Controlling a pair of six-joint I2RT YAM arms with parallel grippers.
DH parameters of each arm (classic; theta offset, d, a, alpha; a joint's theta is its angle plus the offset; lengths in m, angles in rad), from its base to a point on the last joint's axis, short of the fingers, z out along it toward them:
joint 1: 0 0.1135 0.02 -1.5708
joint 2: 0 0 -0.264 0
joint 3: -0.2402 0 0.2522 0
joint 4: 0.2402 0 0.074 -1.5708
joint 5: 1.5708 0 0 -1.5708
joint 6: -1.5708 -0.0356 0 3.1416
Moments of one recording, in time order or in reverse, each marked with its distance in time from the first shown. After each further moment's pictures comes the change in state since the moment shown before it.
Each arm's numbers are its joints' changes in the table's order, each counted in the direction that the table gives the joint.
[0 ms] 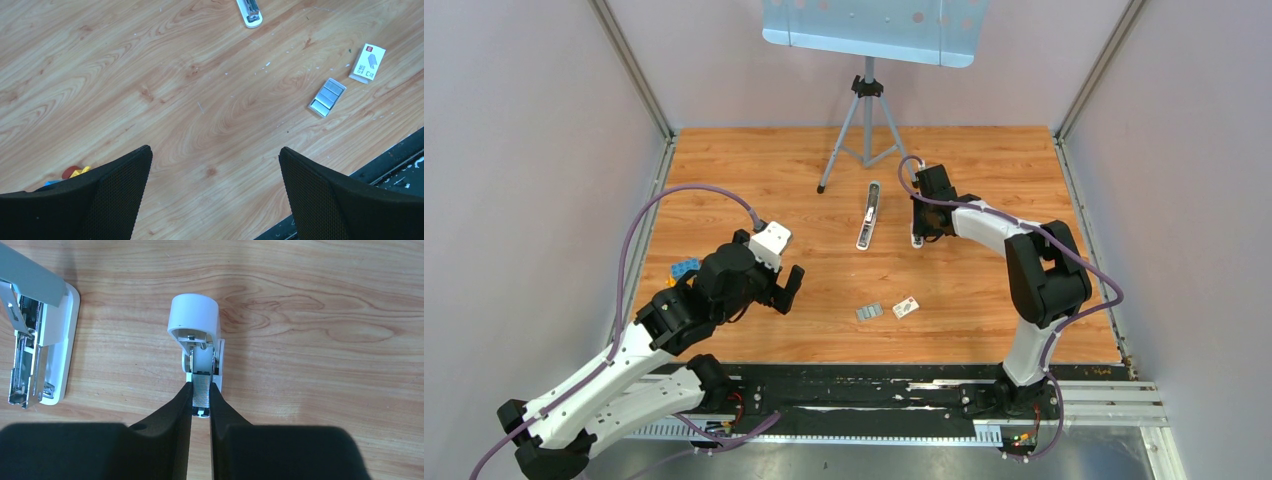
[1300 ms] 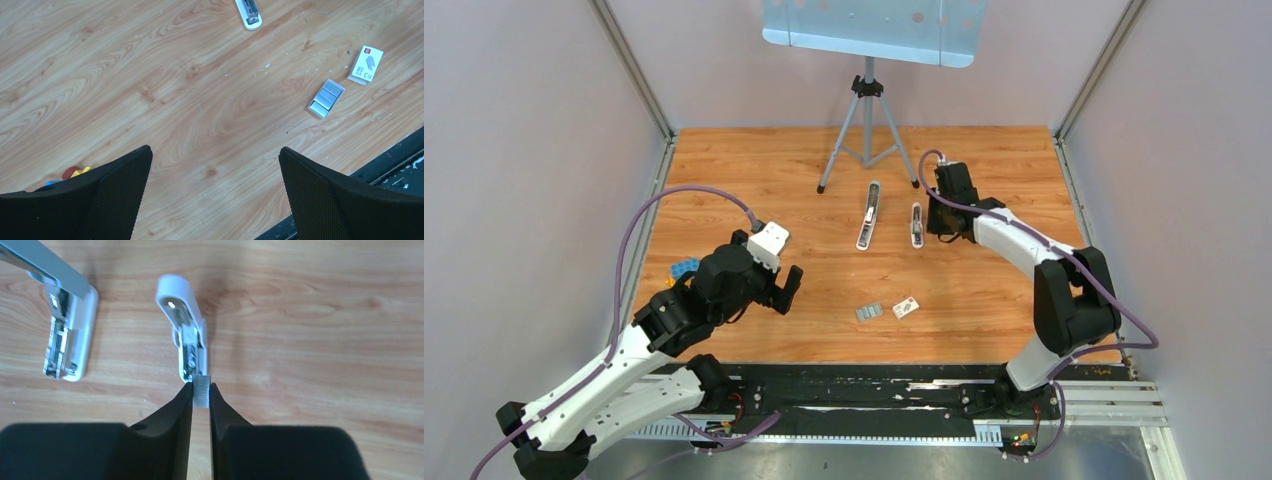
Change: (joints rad) left arm 0.000 -0.014 0.002 0.000 0.000 0.000; right arm -0.030 -0.169 0.052 0.034 0.000 -0.014
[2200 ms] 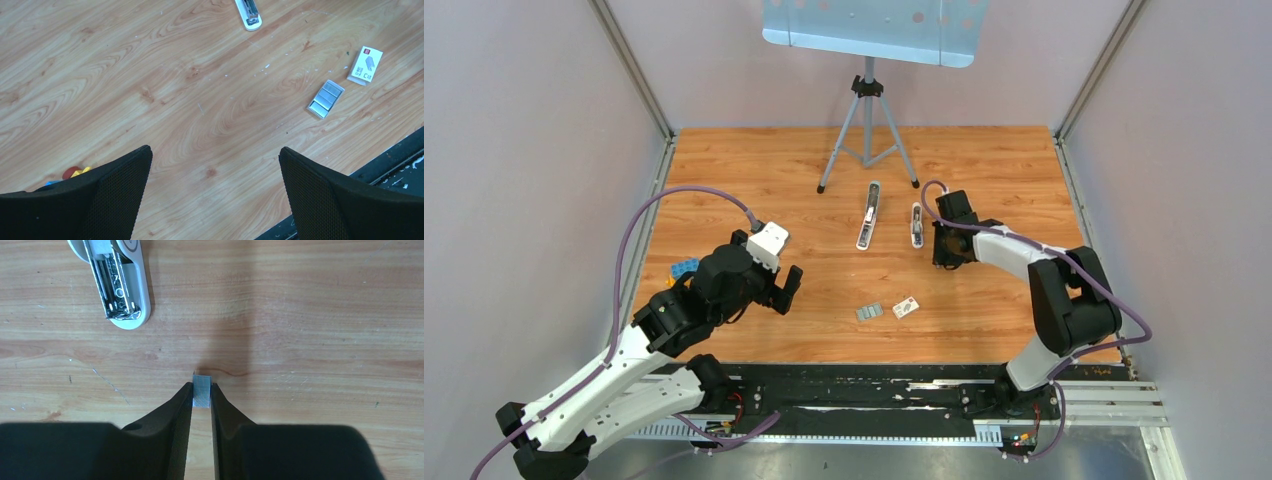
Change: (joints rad) left arm 0.000 -0.003 0.000 0.000 0.000 0.000; right arm -0.019 -0.037 0.222 0.007 -0.001 -0.047
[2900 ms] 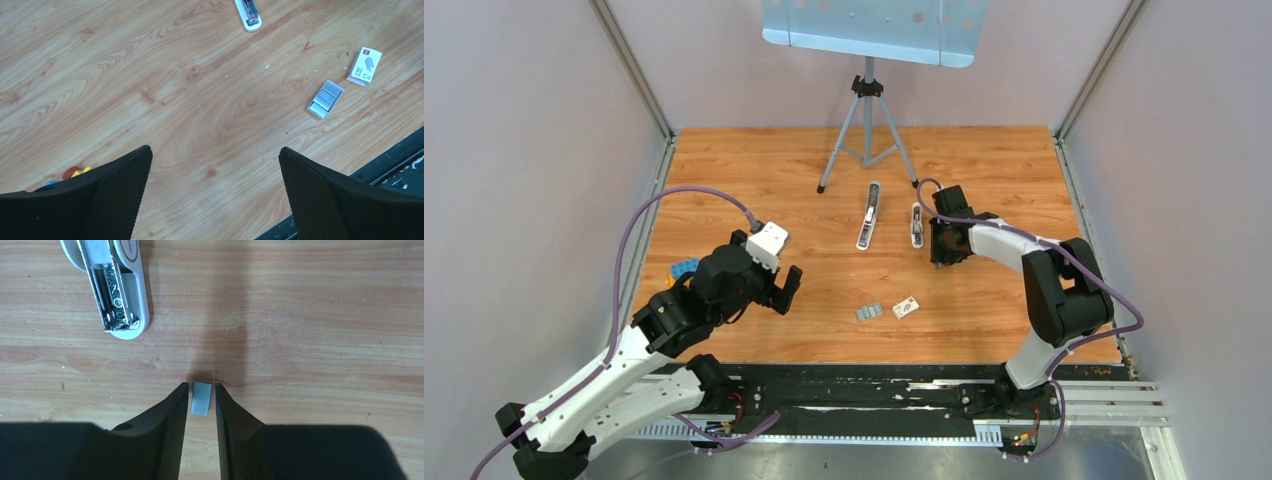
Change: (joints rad) left arm 0.000 -0.002 0.000 0.000 0.000 0.000; right arm 0.000 0.053 -0.055 0.040 0.005 0.045
